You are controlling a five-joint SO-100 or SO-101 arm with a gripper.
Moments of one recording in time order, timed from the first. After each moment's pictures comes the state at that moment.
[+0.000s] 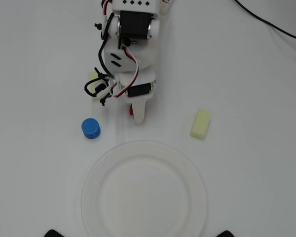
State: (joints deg) arm -2.8 83.5 107.1 55.9 -13.8
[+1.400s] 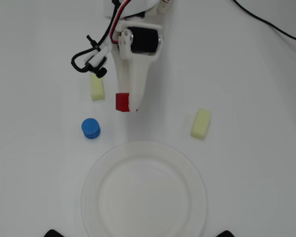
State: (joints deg) arm -2.7 119.8 129.3 17.5 -24.5
